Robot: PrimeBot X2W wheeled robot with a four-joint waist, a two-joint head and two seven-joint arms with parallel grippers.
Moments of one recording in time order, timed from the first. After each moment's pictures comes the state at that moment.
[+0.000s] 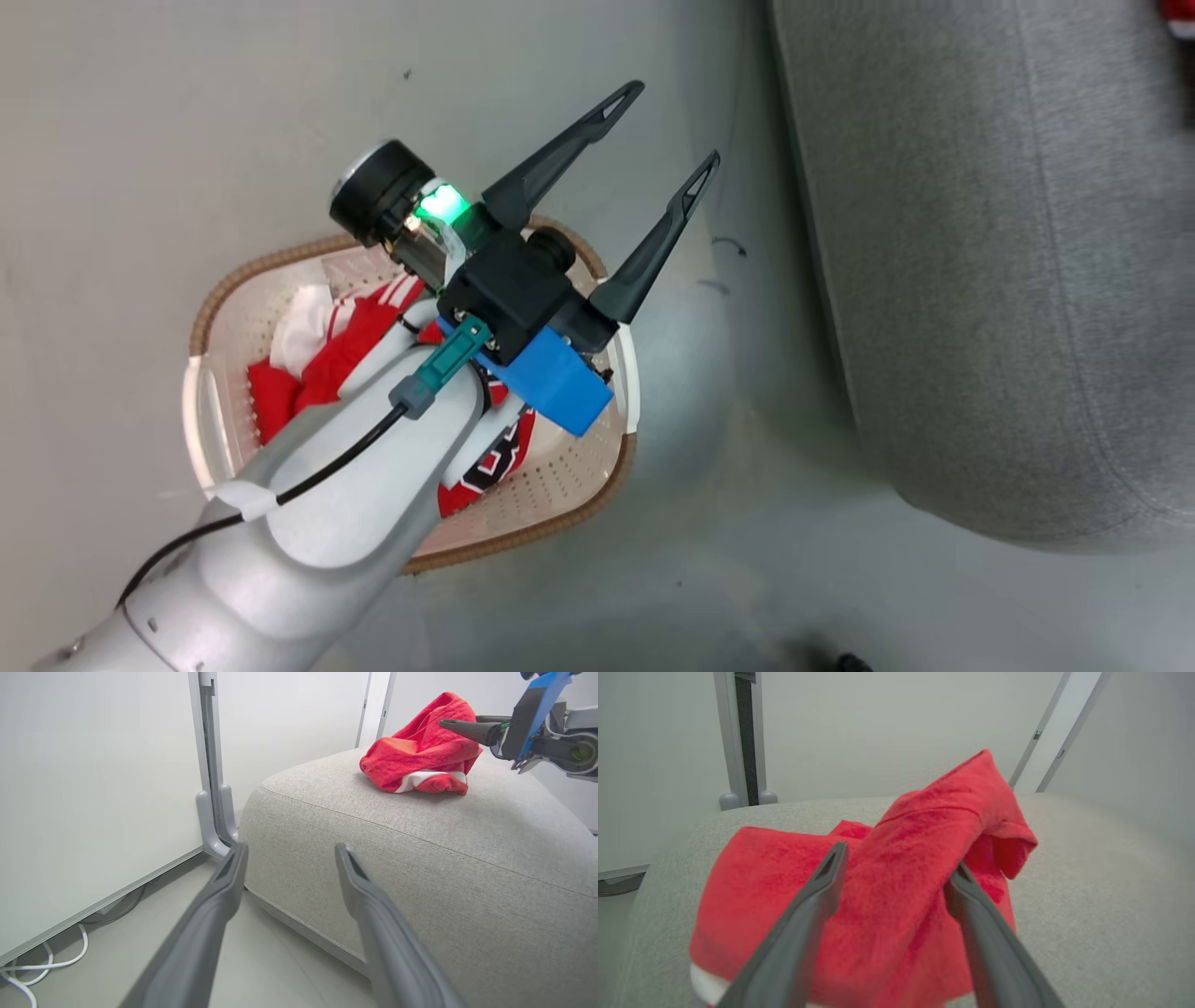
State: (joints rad) left arm -0.84 0.27 -0.85 0.27 -0.35 -0.04 -0.26; right arm -0.82 -0.27 -0.53 0.56 0.00 0.13 -0.26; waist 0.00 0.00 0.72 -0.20
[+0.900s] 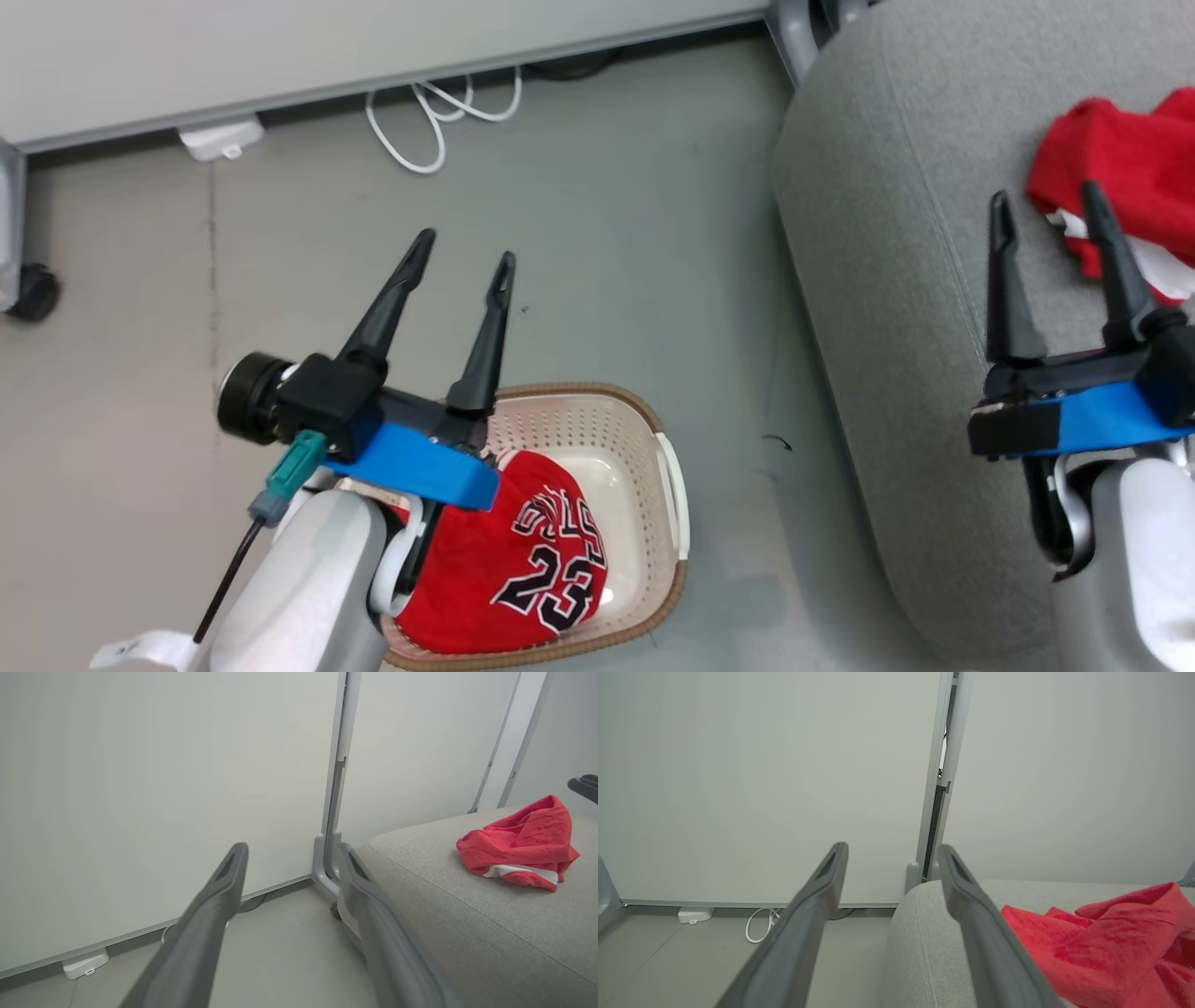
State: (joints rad) left arm -0.43 0.19 -0.45 0.24 -0.32 -0.03 -0.26; right arm -0.39 -0.10 -0.11 0.18 0.03 0.13 -0.26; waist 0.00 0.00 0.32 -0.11
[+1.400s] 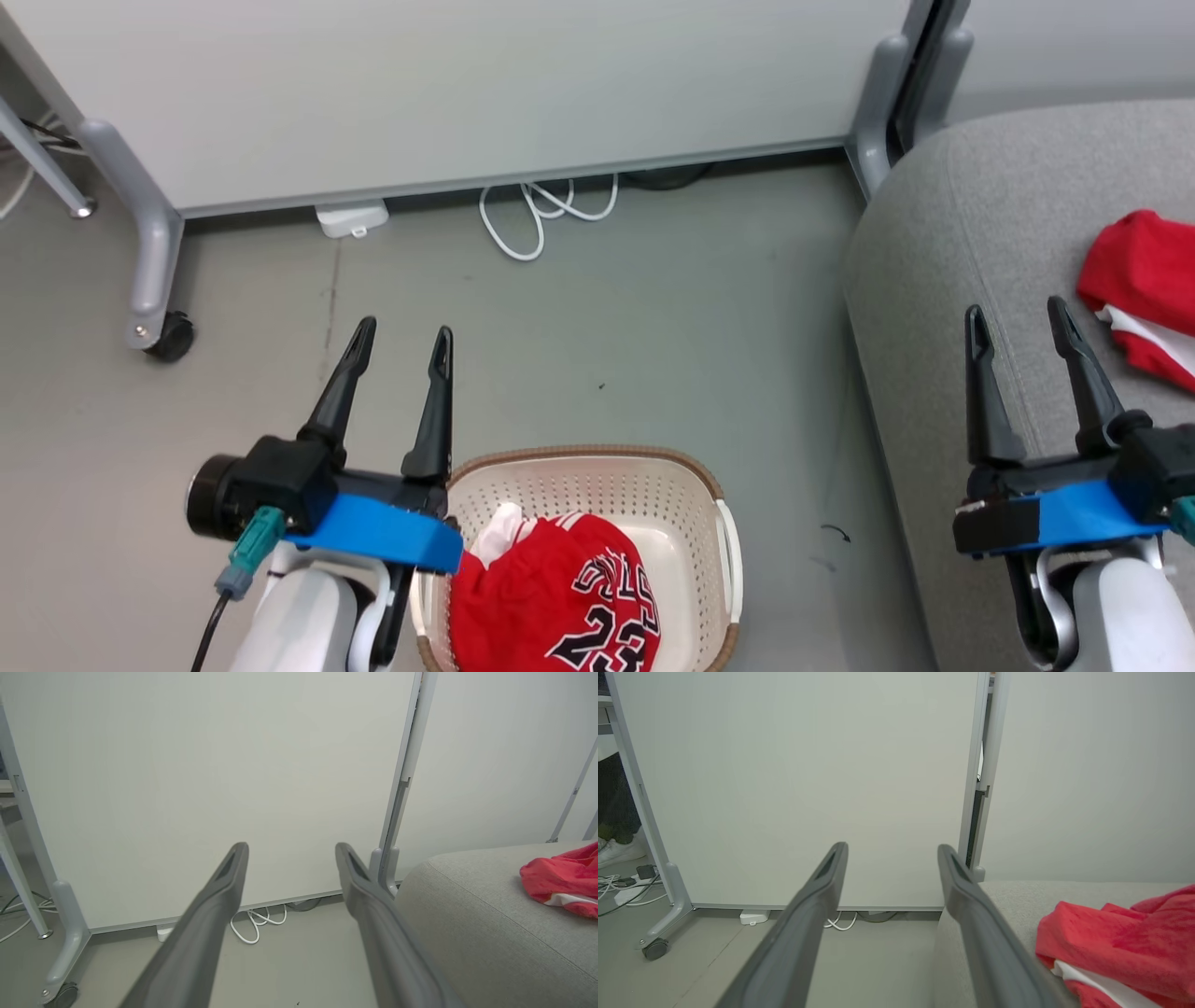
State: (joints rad) left arm -0.25 0.12 -0.26 0.24 -0.26 -0.08 -0.26; right arm -0.22 -0.06 -0.10 0.14 0.04 0.13 -0.26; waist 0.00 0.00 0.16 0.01
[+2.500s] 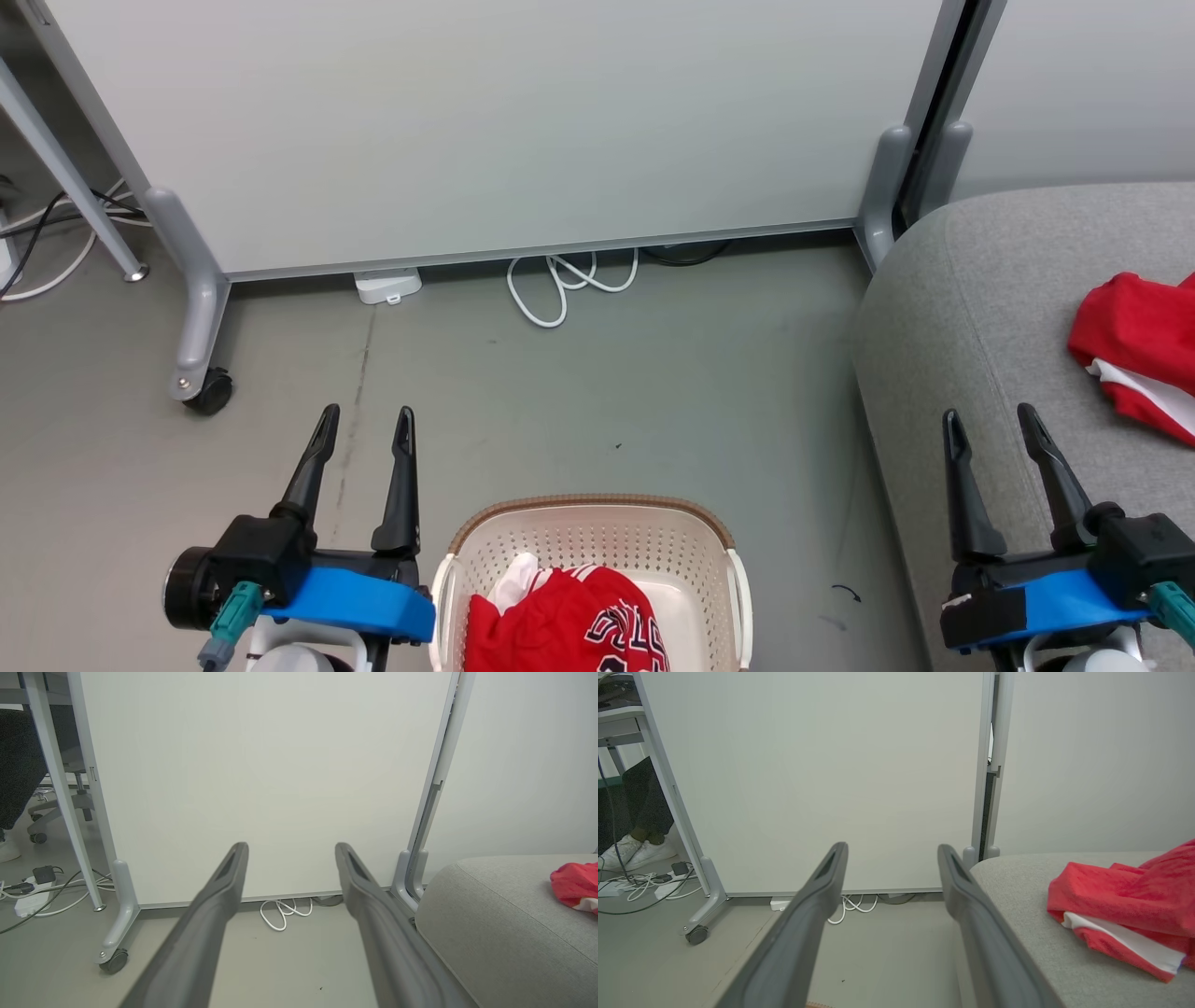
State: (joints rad) left arm -0.10 0.06 -0.11 0.24 -0.17 -0.12 -0.26; right arm -0.05 -0.05 -0.08 0.14 0.10 0.13 -0.26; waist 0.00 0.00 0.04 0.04
